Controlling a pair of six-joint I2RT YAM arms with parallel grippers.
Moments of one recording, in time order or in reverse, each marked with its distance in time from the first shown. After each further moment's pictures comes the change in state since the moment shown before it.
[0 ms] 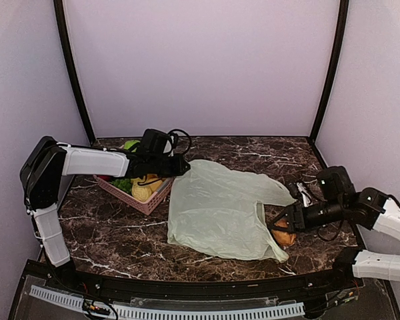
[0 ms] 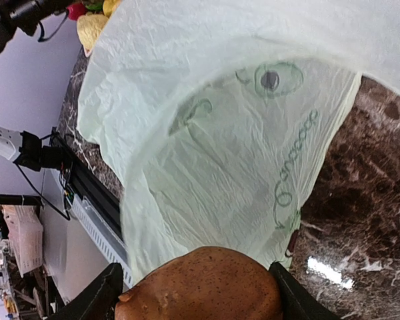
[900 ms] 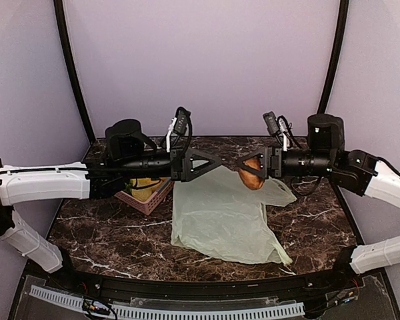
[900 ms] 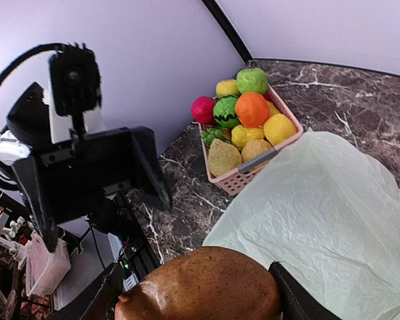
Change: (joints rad) left arm -0.273 -0.452 -0.190 0.321 0.388 -0.053; right arm 0.144 0.322 0.431 0.377 0.096 -0.051
